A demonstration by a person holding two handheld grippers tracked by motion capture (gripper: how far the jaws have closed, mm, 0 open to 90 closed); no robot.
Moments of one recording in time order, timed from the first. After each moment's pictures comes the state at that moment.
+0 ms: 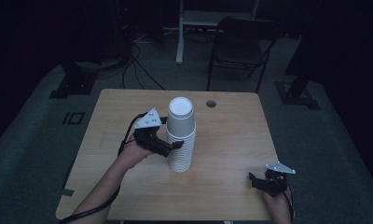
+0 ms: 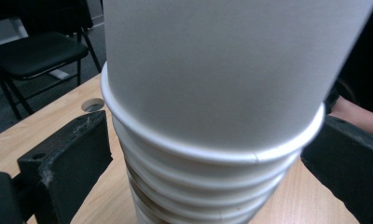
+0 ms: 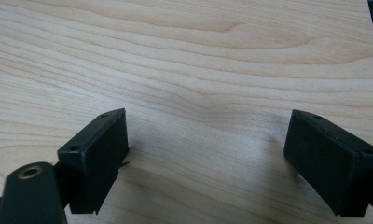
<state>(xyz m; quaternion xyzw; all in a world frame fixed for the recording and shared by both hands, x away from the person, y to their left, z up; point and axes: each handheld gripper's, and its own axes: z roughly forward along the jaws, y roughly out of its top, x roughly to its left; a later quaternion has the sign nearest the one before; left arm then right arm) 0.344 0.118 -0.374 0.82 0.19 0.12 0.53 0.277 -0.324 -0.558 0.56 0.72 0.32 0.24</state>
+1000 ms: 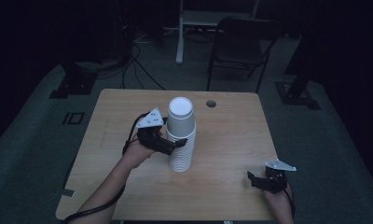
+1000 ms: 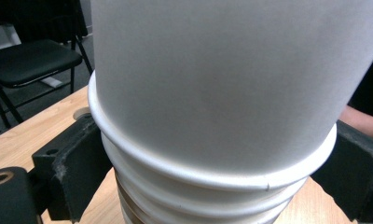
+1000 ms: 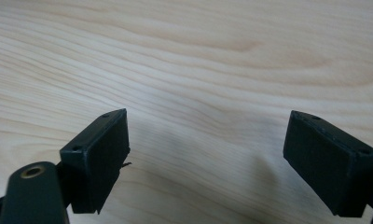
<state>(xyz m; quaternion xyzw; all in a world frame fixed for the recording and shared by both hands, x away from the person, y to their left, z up) 0.349 0.112 -0.380 0.81 0.19 0.12 0.55 0.278 -0.320 -0.543 0.54 0.74 0.34 0.22</state>
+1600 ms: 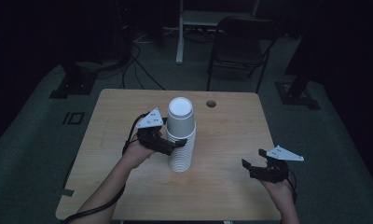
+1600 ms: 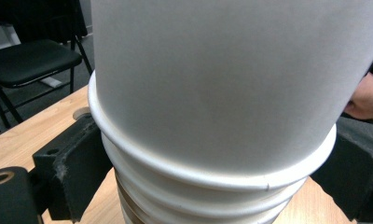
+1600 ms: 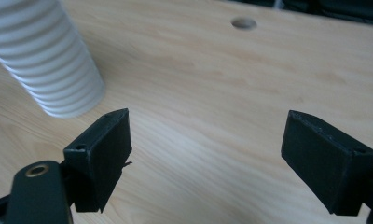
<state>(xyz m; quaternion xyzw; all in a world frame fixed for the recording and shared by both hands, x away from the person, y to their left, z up) 0.349 0.113 -0.379 0.81 0.19 0.12 0.55 0.278 -0.294 -0.460 0.44 0.75 0.44 0.22</state>
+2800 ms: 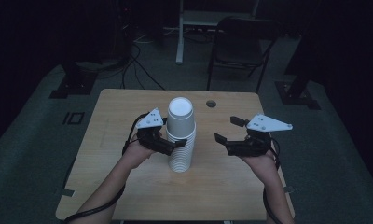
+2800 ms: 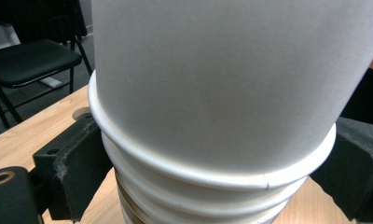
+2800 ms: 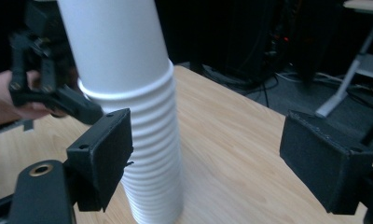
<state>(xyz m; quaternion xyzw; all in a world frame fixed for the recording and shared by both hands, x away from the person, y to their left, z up) 0.348 0.113 -0.380 0.81 0.19 0.12 0.55 0.297 -0.207 -0.336 0.29 0.75 0.55 0.21</state>
